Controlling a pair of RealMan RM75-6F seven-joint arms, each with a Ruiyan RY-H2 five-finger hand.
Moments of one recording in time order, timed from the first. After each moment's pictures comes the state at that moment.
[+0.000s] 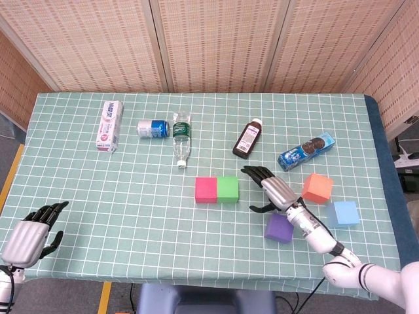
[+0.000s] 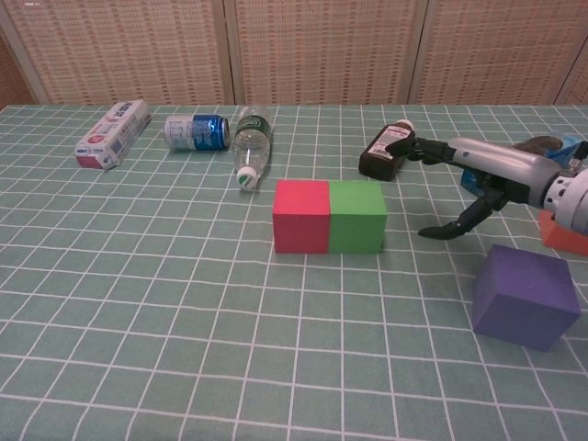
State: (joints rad) left arm -0.15 -1.13 0.03 -1.54 1.61 1.44 0.11; right arm 0.66 -1.55 0.08 -1.17 -1.54 0.98 0.46
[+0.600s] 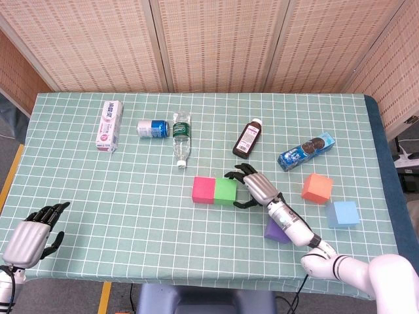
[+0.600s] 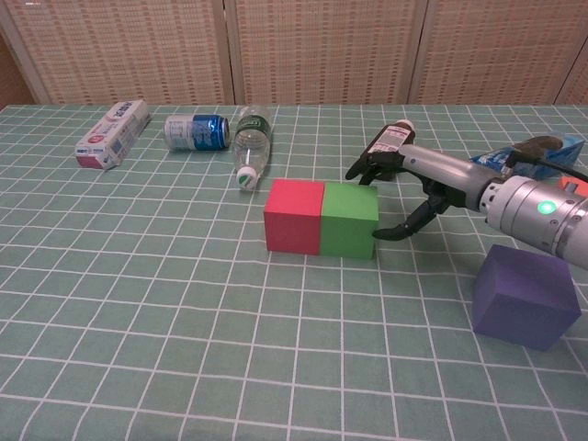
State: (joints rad) left arm -0.16 -1.13 0.03 -1.54 1.61 1.43 0.11; right arm 0.74 -1.72 0.12 -1.00 -1.52 0.95 0.45
